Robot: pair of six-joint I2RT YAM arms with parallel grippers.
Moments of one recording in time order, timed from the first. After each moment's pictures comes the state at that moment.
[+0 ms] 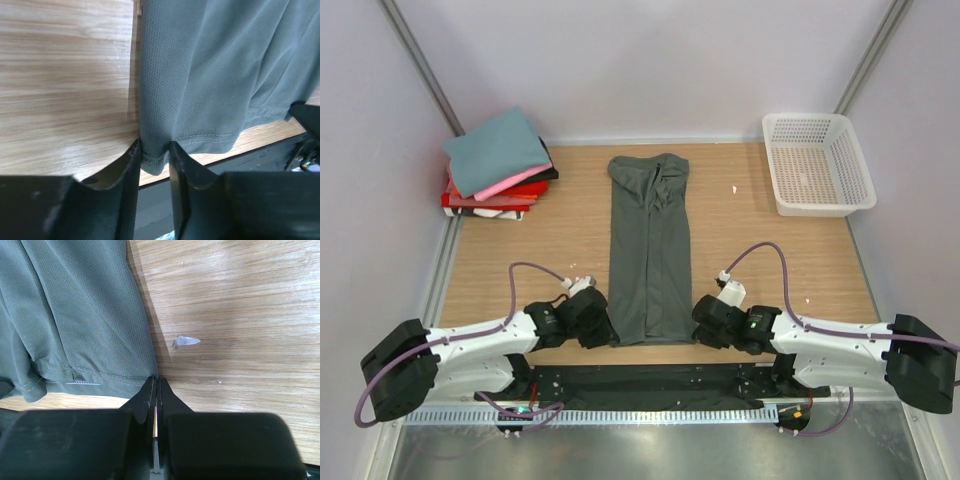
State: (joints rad) left arm -0.98 1.07 0.39 -0.32 -0.05 -1.21; right arm 1.09 1.03 0.39 -0.44 0.28 1.30
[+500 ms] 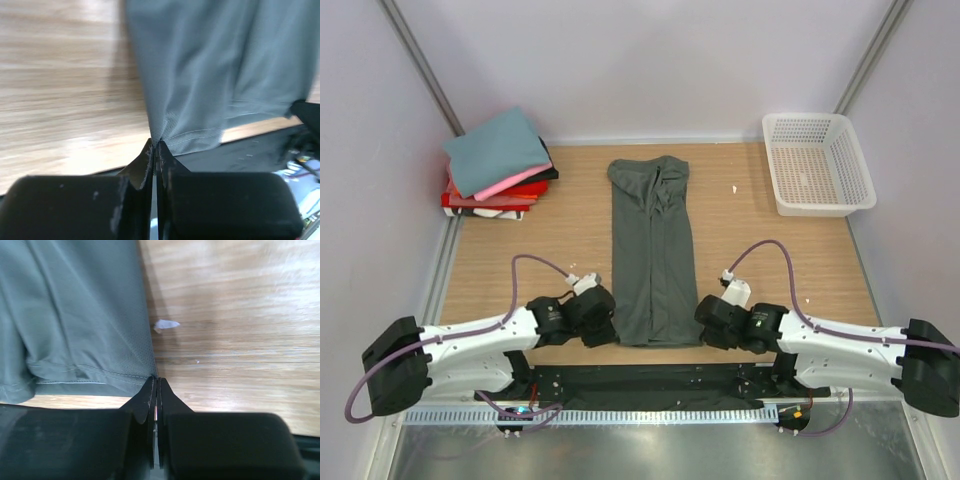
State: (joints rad) left arm -1.07 1.07 0.48 -0.44 -0.11 -1.26; right arm 1.11 0.97 0.43 -0.59 0.29 1.29
